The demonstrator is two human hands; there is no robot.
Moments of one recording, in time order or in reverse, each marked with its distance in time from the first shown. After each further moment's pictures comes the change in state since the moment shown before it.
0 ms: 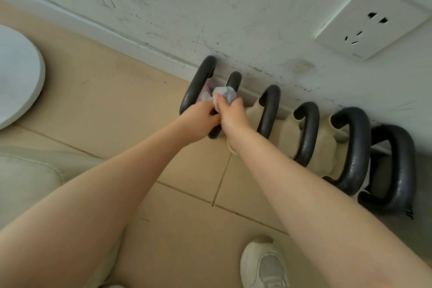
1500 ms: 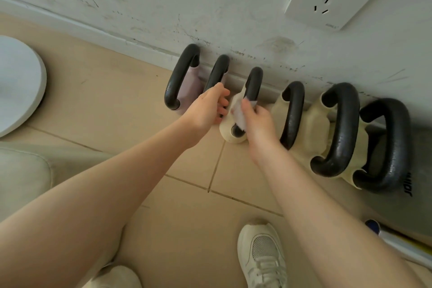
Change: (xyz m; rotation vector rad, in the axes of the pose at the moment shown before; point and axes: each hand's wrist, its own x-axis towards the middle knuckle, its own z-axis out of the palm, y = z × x) left_hand -0.020 0.049 0.037 -0.664 0.097 -0.243; right_hand -0.028 0.046 -0.070 0.291 0.080 -0.003
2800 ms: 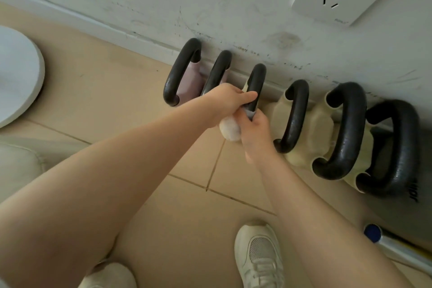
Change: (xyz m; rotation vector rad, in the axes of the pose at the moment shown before) left_hand 0.026 0.016 0.025 0.507 -0.108 -0.084; right_hand -0.002 0.013 -0.005 0.017 -0.148 -0.127
